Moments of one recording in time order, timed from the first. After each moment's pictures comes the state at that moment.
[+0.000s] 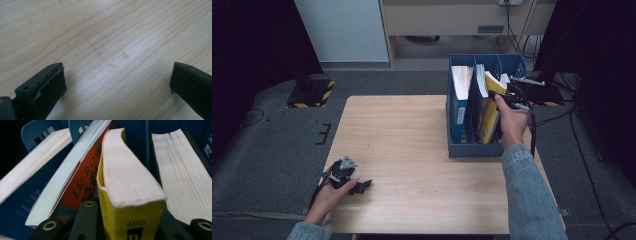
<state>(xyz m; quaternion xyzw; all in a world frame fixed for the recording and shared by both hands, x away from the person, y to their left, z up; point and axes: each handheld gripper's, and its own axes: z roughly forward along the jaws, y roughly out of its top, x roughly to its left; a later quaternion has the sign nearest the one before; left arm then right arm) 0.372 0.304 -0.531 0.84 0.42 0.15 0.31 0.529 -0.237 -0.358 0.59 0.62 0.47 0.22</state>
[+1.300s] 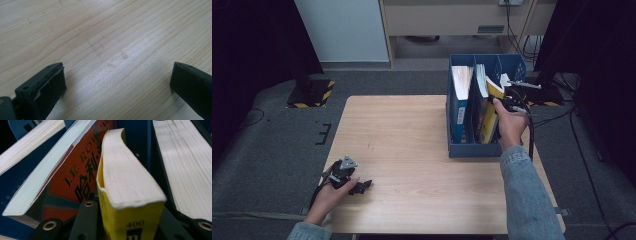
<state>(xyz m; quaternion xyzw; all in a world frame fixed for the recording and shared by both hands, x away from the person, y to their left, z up) 0.372 0.304 -0.531 0.84 0.42 0.15 0.31 0.530 -0.235 -0.371 0.59 0.63 0.46 0.21</state>
